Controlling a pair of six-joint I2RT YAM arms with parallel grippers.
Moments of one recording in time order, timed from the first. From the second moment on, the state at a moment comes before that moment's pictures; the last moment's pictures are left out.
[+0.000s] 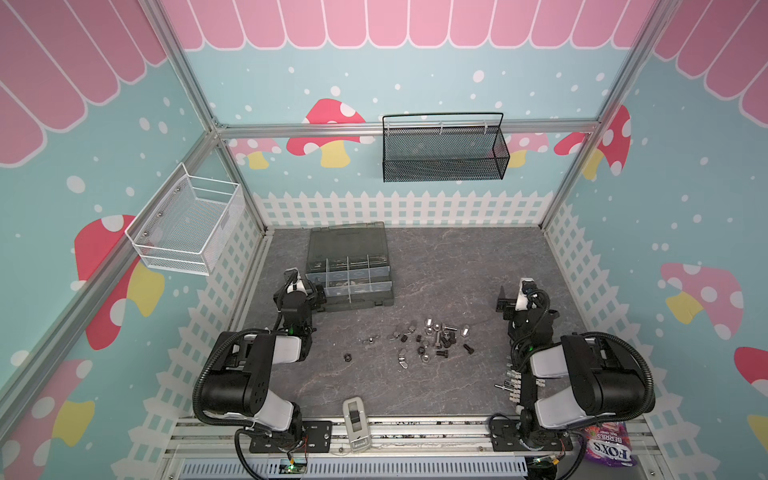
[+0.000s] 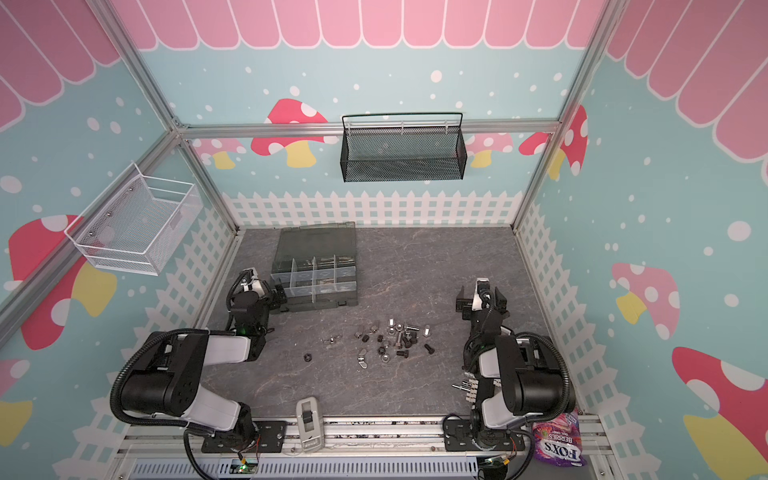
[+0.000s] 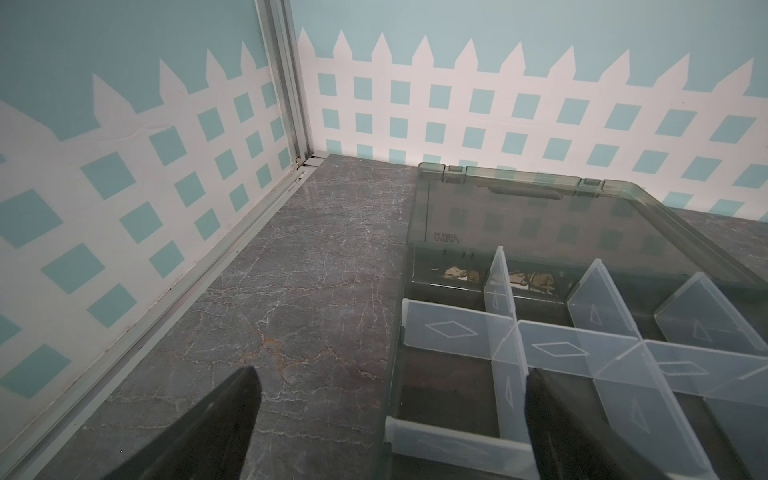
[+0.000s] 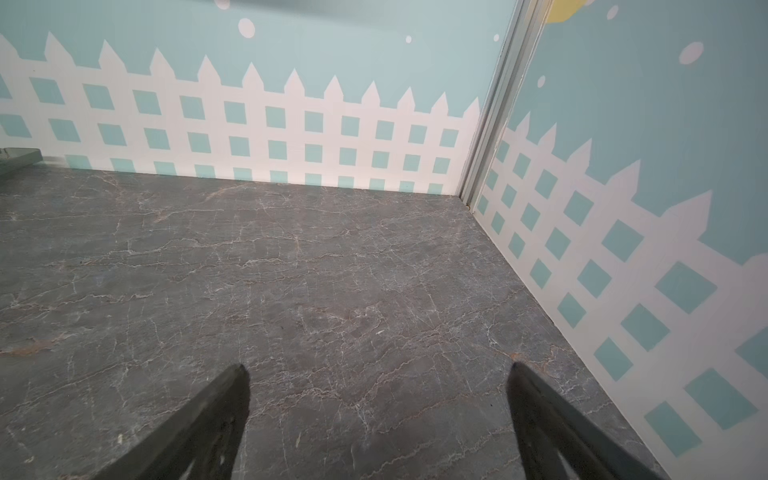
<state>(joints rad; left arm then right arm) -0.05 1.53 0.38 0.90 -0.30 -0.12 -0.02 1.51 0.20 1.21 0.15 -0.12</state>
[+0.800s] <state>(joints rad) -0.05 1.53 0.37 0.92 -0.30 -0.12 -0.02 1.38 0.23 1.03 0.20 -0.09</state>
